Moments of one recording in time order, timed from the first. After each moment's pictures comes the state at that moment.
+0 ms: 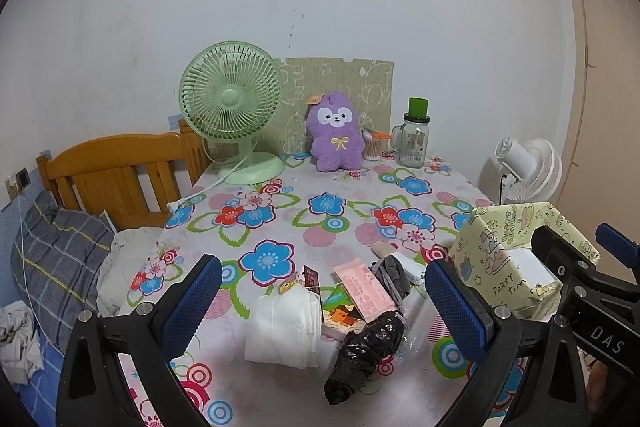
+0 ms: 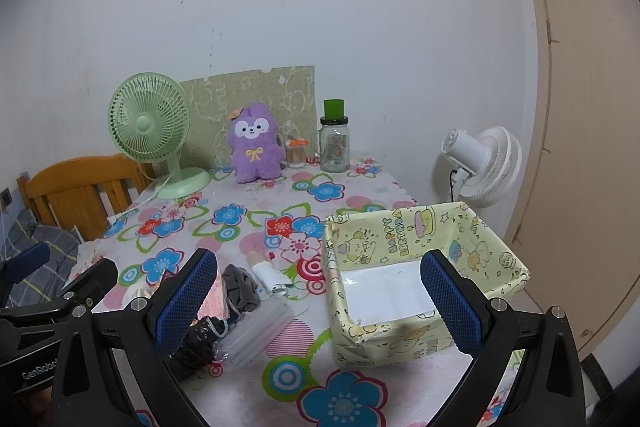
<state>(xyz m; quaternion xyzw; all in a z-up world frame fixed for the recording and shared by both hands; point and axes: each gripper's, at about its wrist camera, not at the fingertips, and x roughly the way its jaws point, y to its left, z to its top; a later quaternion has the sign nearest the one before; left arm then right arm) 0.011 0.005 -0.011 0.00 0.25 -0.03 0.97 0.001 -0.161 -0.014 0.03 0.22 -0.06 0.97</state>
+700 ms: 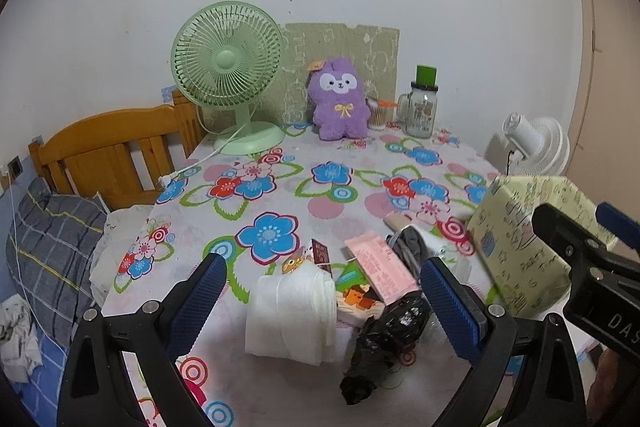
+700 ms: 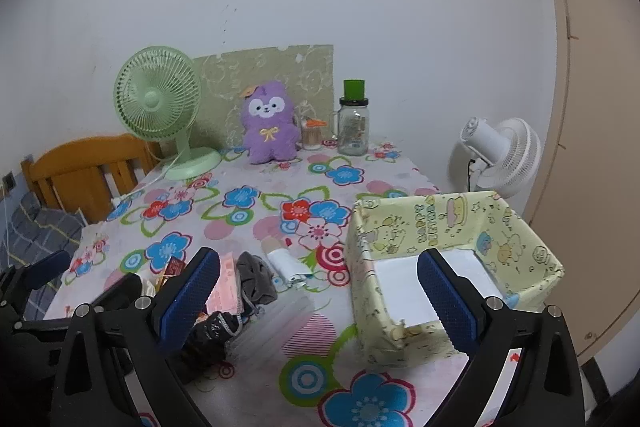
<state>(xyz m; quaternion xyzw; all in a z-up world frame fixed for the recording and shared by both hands) 0.038 0.013 -0.042 0.01 0.30 -0.03 0.95 0.029 -0.137 -0.034 0.01 0.25 -0.04 0.97</state>
